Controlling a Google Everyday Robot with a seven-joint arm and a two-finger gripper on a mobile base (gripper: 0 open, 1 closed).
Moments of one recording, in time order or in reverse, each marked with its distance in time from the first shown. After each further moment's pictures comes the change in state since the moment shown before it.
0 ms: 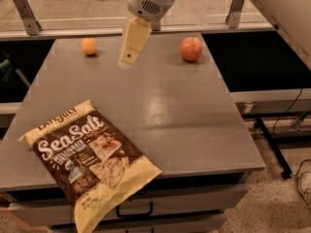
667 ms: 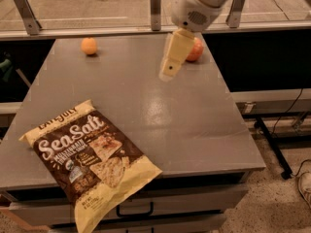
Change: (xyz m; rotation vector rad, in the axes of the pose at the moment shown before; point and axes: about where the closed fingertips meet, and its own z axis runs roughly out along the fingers) arm 0.083 0.029 -0.043 -0.019 0.120 0.079
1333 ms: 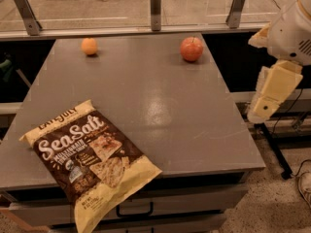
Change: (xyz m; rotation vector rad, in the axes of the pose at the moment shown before) arm 0.140 0.092 -0.090 -0.062 0.199 0.178
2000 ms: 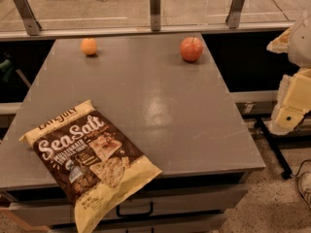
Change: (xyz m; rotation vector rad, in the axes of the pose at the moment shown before) arm 0.032 0.016 -0.014 0.003 0.080 0.025
